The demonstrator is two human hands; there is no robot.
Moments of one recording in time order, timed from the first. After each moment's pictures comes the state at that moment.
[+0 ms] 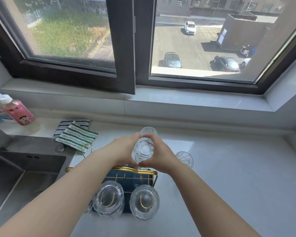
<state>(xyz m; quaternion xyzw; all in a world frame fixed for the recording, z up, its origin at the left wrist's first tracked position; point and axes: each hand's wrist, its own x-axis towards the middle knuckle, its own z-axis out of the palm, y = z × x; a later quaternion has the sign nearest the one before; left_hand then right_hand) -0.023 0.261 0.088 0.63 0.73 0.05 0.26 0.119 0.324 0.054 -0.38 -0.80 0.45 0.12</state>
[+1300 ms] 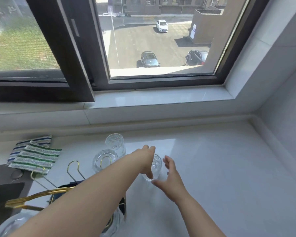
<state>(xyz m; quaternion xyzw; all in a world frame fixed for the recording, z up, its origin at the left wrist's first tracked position) 0.114 0.354 0.053 0.67 0.67 -0.14 0.28 0.253 0.331 -0.031 -0.53 -0.62 0.54 0.21</state>
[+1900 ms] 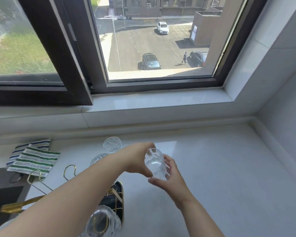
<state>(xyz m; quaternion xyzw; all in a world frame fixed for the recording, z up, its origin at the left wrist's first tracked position) 0.090 0.346 0.086 0.69 0.64 0.03 0.32 0.263 0.333 0.001 -0.43 -0.52 0.68 0.30</state>
